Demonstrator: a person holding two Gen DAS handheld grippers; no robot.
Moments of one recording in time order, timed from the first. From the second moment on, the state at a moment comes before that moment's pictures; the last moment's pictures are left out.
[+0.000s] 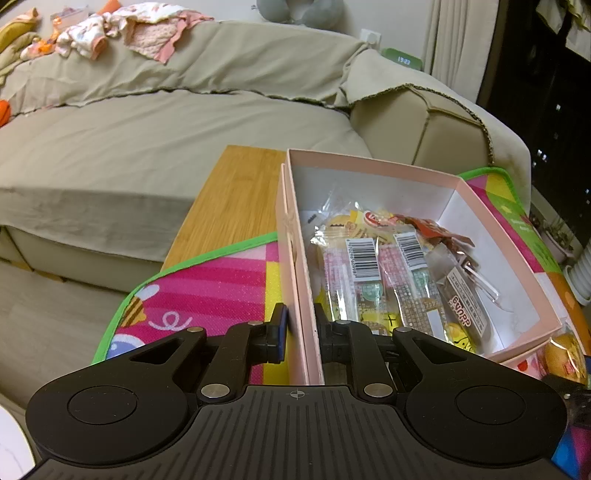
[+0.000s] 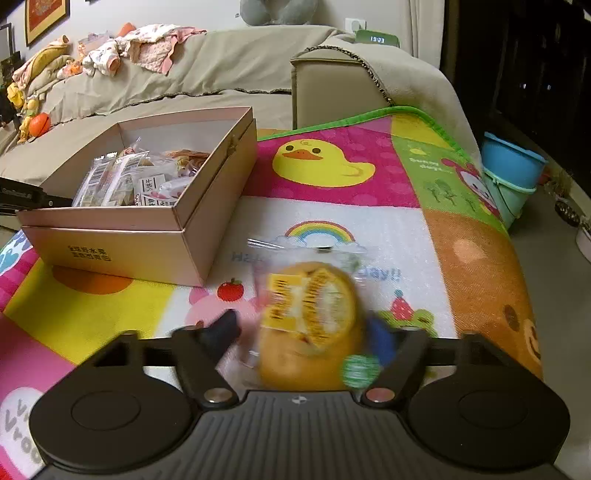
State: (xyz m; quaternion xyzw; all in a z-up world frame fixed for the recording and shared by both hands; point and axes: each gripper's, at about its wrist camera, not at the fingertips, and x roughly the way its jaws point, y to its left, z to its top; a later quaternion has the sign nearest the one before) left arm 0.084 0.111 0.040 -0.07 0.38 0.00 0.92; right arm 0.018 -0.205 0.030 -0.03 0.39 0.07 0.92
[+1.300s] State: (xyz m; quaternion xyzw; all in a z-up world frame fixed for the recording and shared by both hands) left arm 0.084 0.115 0.037 -0.08 0.36 -0.02 0.93; right arm 0.108 -0.114 0.196 0.06 0.28 0.16 0.95
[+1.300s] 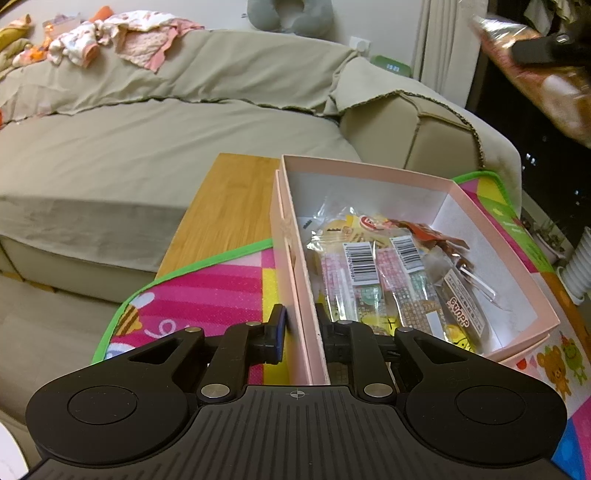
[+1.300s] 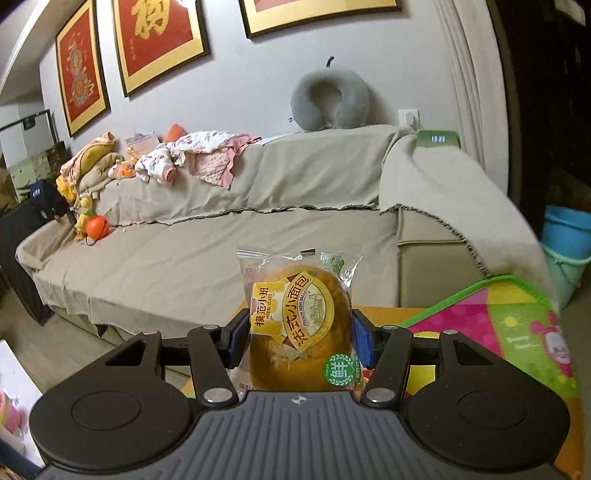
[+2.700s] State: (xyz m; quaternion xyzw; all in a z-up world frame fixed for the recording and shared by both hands) left arm 0.121 0.058 0.045 0.03 0.30 -0.01 0.95; right arm 0.033 -0.183 0.042 -0.05 0.32 0.06 0.94
